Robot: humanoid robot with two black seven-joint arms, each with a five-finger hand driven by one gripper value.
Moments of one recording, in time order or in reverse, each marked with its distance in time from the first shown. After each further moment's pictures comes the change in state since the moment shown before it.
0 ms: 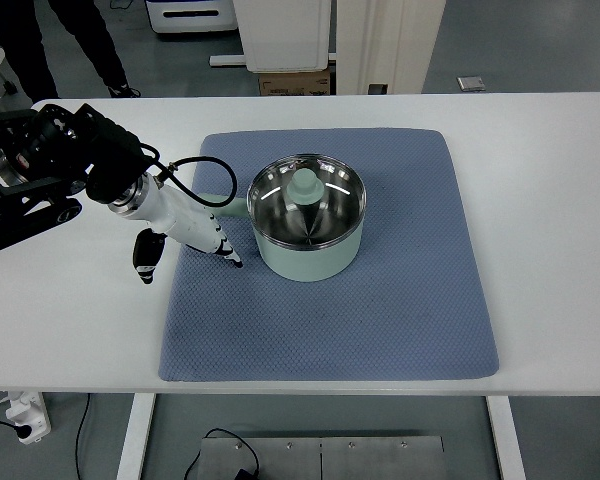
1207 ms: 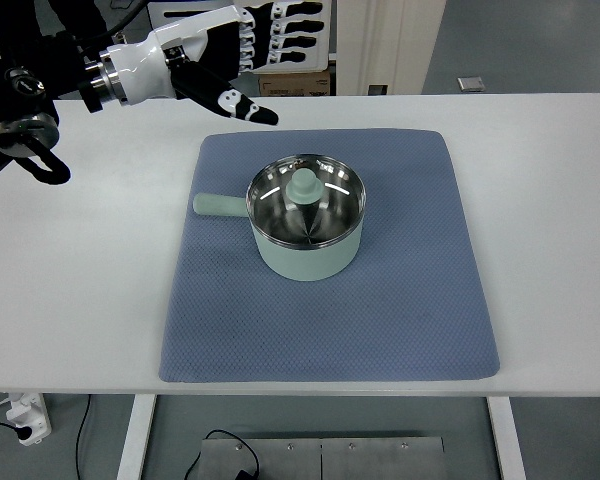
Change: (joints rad) left arm 0.051 -0.060 -0.152 0.389 -1.608 0.071 0.015; right arm 0.000 0.000 0.000 0.000 0.000 0.000 0.000
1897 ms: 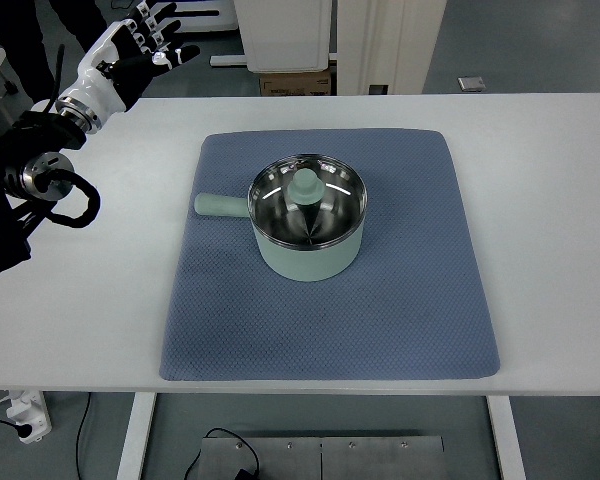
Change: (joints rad) left arm 0.162 -0.204 -0.004 0.366 -0.526 0.271 0.034; right arm 0.000 0.000 0.000 0.000 0.001 0.000 -0.001
